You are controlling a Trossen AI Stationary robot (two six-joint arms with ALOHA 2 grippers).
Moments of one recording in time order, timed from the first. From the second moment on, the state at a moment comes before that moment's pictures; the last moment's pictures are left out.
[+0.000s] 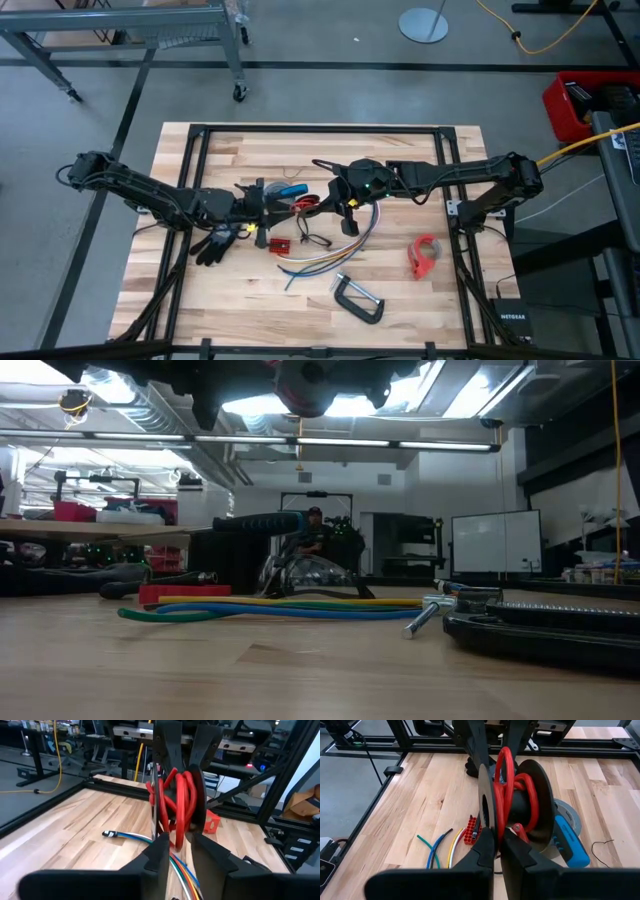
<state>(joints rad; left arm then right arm) -0.22 1.12 0.56 0.43 -0.36 -0.21 0.01 1.52 1.26 -0.28 -0.15 -0.02</state>
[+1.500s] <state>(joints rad) -0.23 1.09 0.56 0.27 -0.16 -0.53 0.01 1.52 1.26 -0.53 -0.23 -0.01</state>
